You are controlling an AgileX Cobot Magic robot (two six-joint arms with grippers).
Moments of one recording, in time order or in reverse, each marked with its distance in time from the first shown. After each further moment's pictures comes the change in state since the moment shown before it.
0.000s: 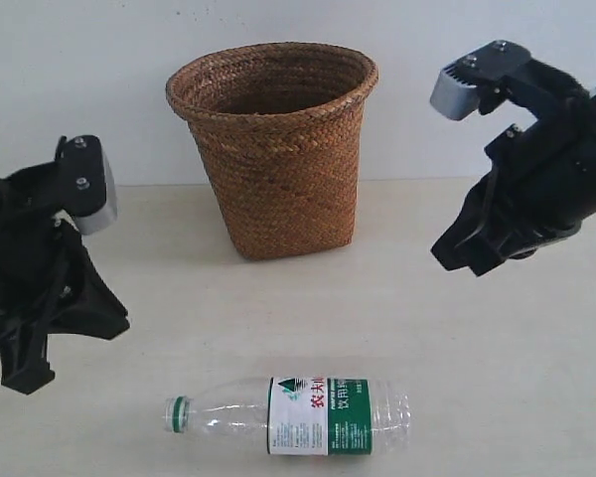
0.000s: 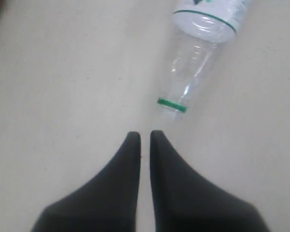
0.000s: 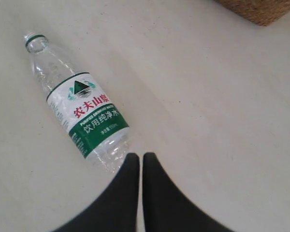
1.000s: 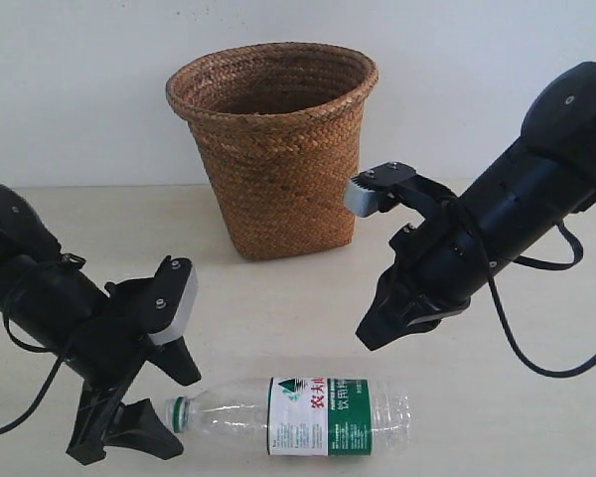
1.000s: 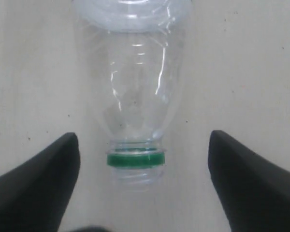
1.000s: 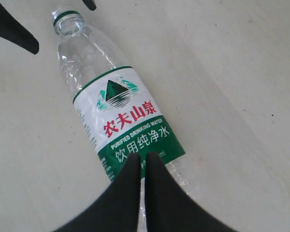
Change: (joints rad) left arm 0.000 0.435 -0.004 -0.321 -0.029 0.656; right arm 0.068 0.330 -0.010 0.220 -0.027 -0.179
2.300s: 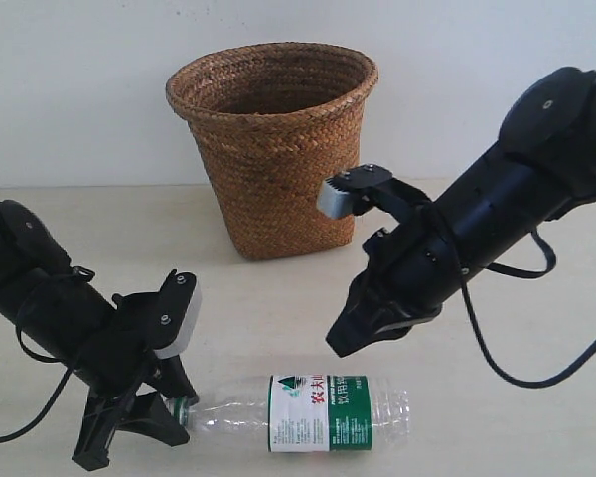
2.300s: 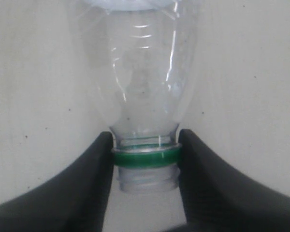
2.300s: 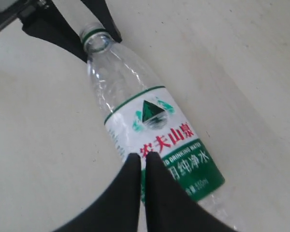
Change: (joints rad) left arm 0.000 0.051 0.000 -0.016 -0.051 0.072; right arm 0.074 0.004 0.000 0.059 -0.028 -0.002
